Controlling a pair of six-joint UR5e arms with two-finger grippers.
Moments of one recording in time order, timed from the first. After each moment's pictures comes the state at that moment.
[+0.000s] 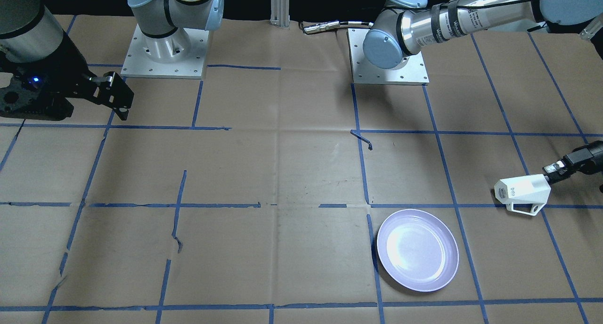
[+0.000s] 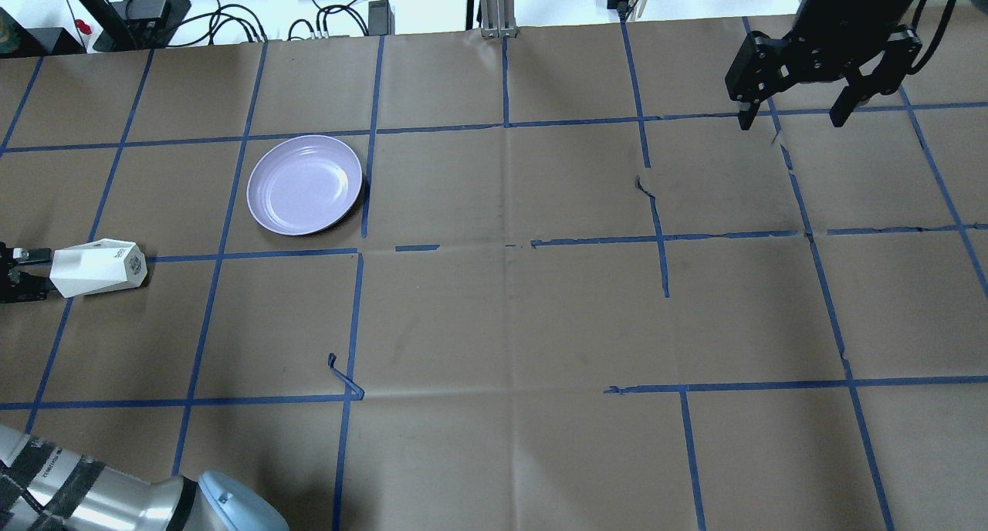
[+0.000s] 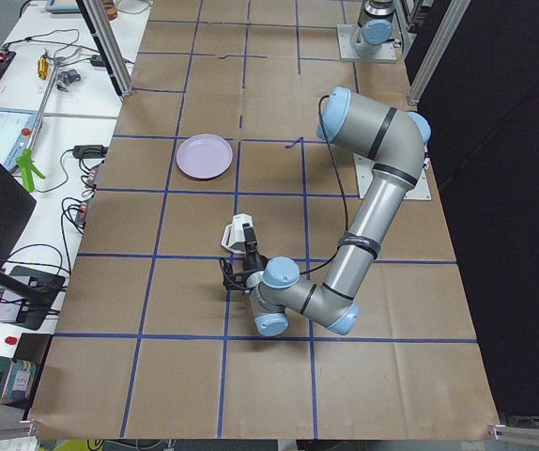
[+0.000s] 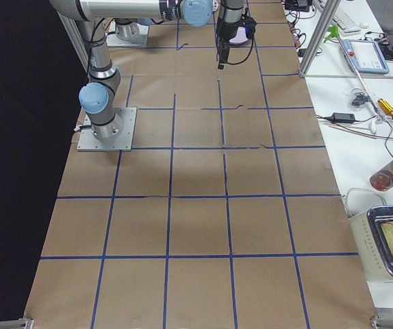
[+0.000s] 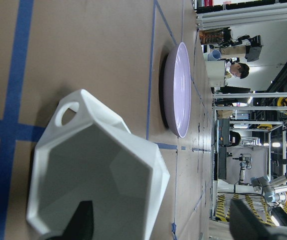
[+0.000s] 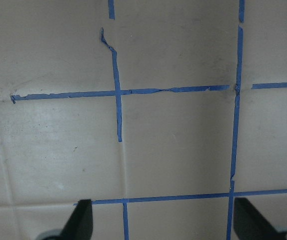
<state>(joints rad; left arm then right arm) -0.49 -2.40 -1.29 -2.15 0.86 1.31 1.47 -1.48 1.43 -1.44 -1.60 -0.06</state>
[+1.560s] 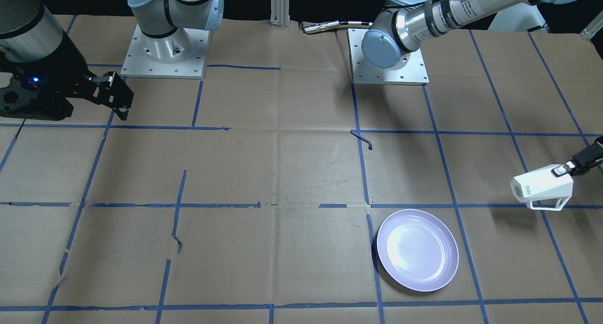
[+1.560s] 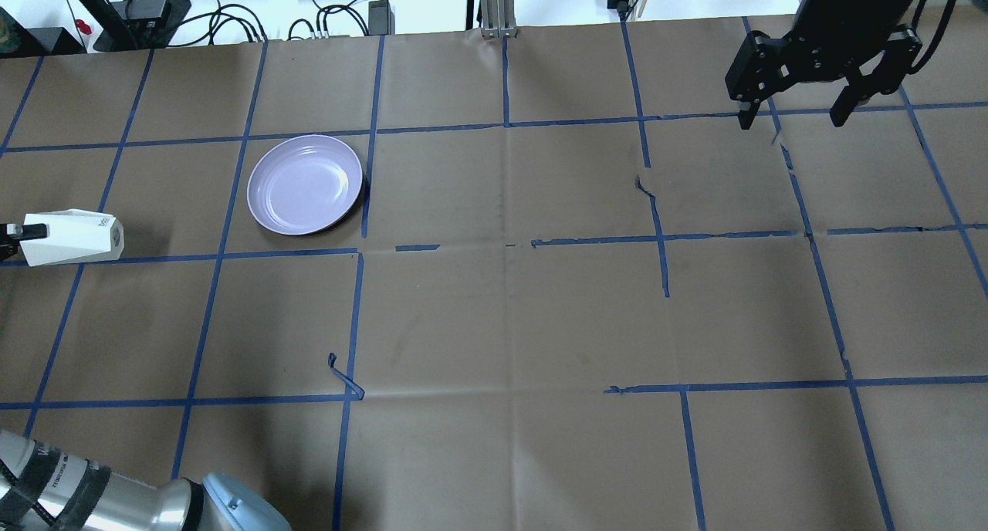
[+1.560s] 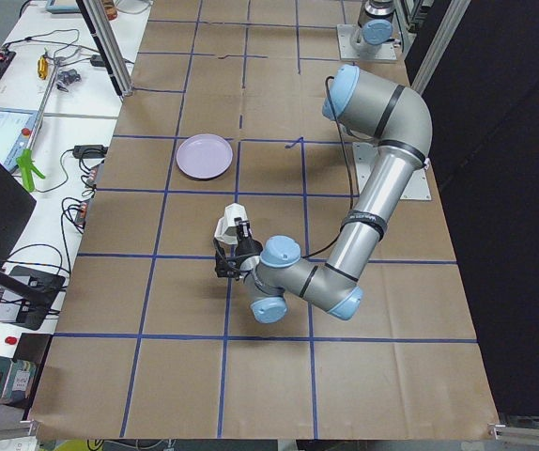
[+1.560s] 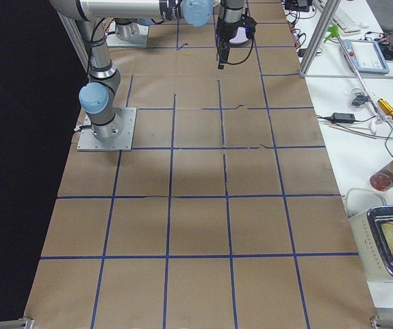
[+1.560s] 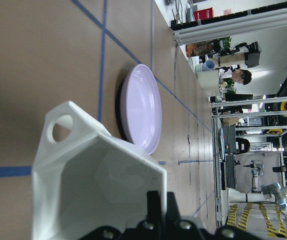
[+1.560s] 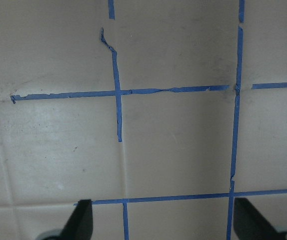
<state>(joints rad) -0.52 -2.21 -1.29 -2.25 0.80 1.30 1.47 -1.48 1.43 -1.44 -1.60 -0.06</state>
